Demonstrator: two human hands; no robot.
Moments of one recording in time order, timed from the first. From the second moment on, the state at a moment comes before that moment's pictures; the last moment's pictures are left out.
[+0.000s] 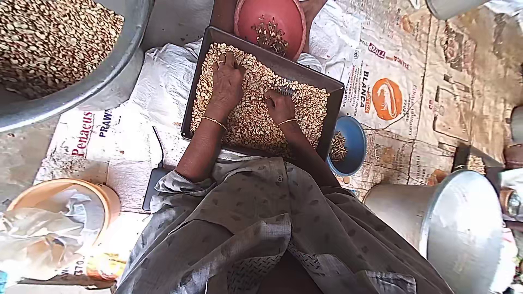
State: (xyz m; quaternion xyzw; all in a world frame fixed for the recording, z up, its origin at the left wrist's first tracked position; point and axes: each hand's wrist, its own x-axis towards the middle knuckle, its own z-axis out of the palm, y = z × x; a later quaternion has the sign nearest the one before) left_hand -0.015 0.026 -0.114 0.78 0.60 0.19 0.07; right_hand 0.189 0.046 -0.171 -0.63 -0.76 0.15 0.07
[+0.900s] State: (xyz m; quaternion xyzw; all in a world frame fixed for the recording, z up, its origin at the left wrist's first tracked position) left_hand -0.012 0.066 -0.149 0.75 0.60 0.21 0.19; right_hand 0.204 0.059 -0.173 -0.57 -0.56 0.48 0.35
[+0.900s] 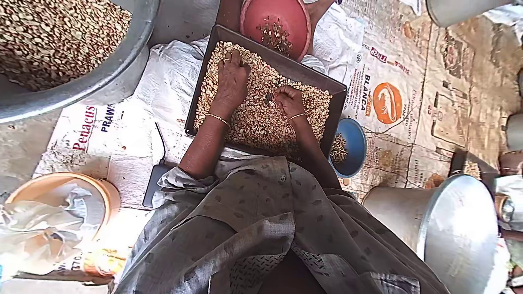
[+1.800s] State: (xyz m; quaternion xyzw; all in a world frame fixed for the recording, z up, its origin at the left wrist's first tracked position) left_hand -0.014 0.064 -0.149 0.75 0.60 0.21 0.19; right_hand 0.203 0.060 -0.177 -0.59 -0.64 0.41 0.28
